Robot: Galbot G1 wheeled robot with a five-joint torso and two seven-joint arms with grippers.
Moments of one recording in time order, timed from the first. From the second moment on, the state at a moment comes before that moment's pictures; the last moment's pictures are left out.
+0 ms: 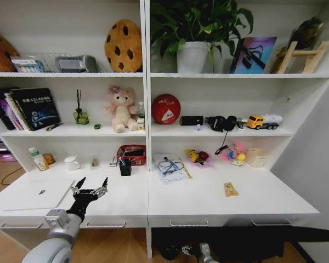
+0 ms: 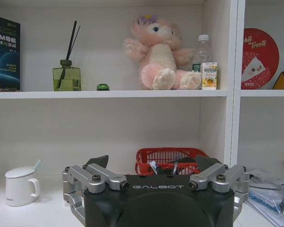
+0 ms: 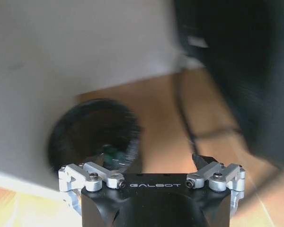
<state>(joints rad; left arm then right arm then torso) 1.66 -1.18 -0.77 -2.36 -0.46 0.29 -0.11 -1.41 1.38 0.40 1.30 0.55 -0.32 0.21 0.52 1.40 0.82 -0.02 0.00</state>
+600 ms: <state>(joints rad) 1.66 -1.18 -0.77 -2.36 -0.46 0.29 -0.11 -1.48 1.21 0.37 2.43 1.71 -0.35 1.44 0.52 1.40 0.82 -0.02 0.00</state>
